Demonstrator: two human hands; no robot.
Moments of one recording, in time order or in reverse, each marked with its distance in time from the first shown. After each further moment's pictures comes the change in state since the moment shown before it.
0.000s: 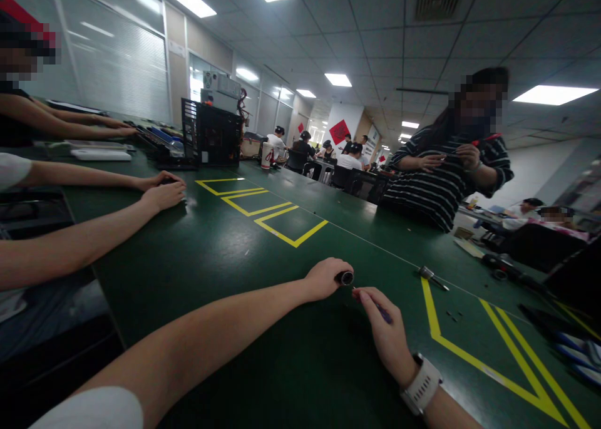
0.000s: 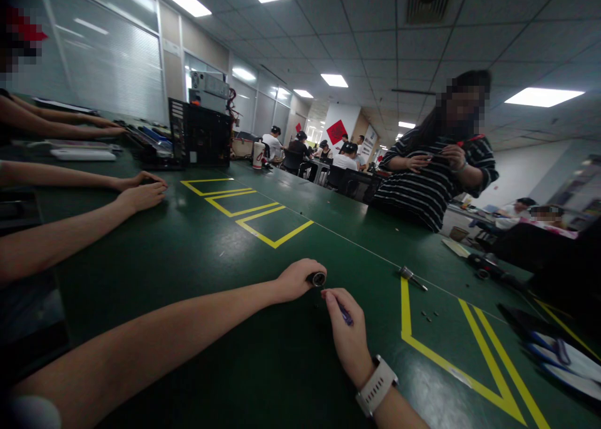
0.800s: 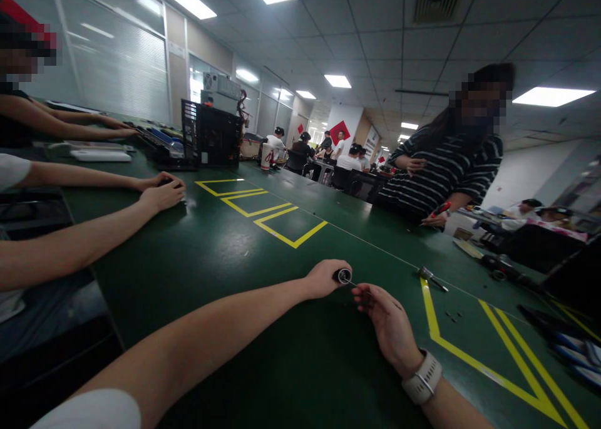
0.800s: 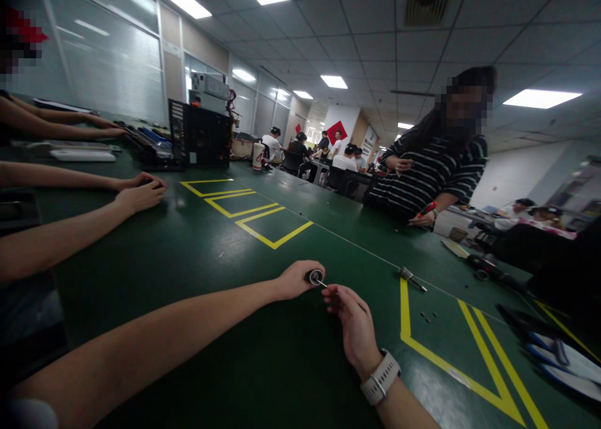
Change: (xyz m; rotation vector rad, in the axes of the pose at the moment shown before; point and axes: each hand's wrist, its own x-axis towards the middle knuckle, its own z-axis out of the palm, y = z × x) left_hand 0.003 -0.010 0.008 -0.218 0.031 0.003; right_hand 0.009 0.014 -0.008 0.595 0.008 0.315
